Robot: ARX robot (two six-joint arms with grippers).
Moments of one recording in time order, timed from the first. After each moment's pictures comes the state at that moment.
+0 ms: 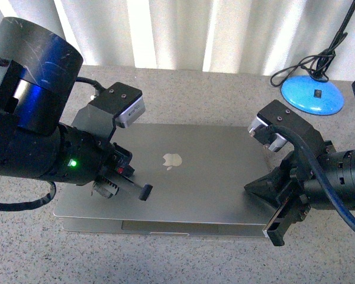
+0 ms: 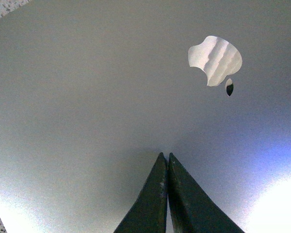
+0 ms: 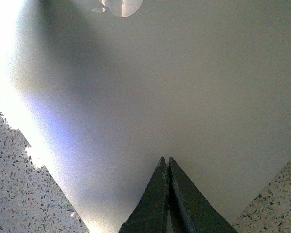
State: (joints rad) left arm -0.34 2.00 0.79 0.28 0.19 0.20; right arm 0.23 1.99 0.66 0.37 -0.48 -0.41
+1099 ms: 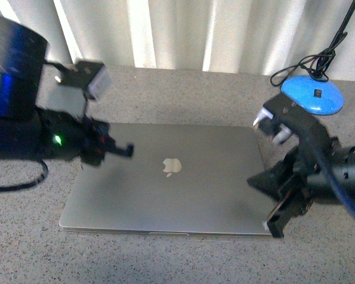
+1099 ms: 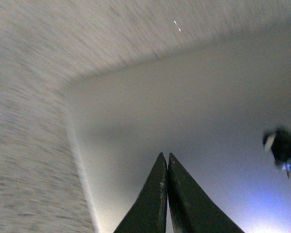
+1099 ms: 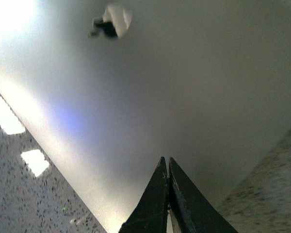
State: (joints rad) left arm -0.23 2.03 0.79 0.49 0.14 0.07; right arm 0.23 1.95 0.65 0.41 -0.45 -0.36
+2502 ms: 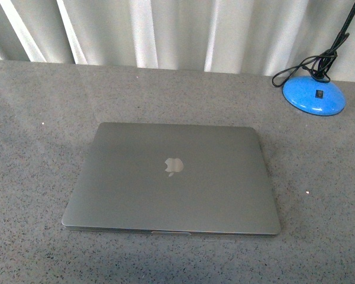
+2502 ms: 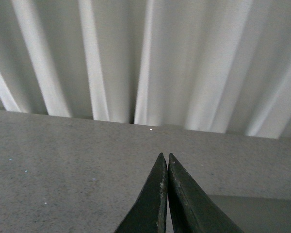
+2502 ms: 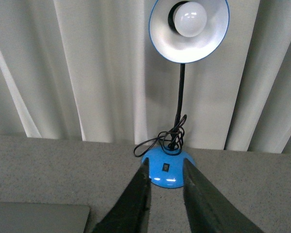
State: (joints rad) left arm 0.02 1.08 0.15 0.92 0.00 -0.01; right arm 0.00 0.94 0.14 0.79 -0.01 -0.02
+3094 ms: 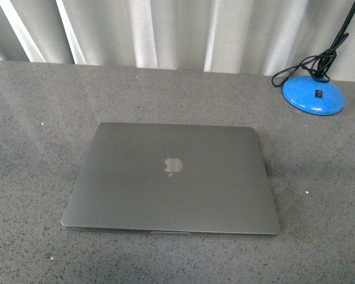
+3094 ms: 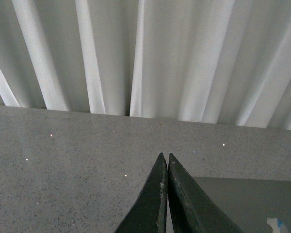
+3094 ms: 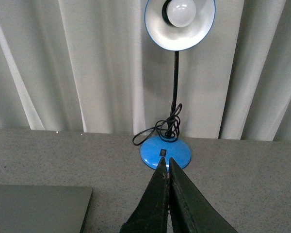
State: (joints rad) left arm 0.00 0.69 0.02 0.67 0.00 -0.01; right arm 0.00 0.60 0.03 0.59 0.00 -0.02
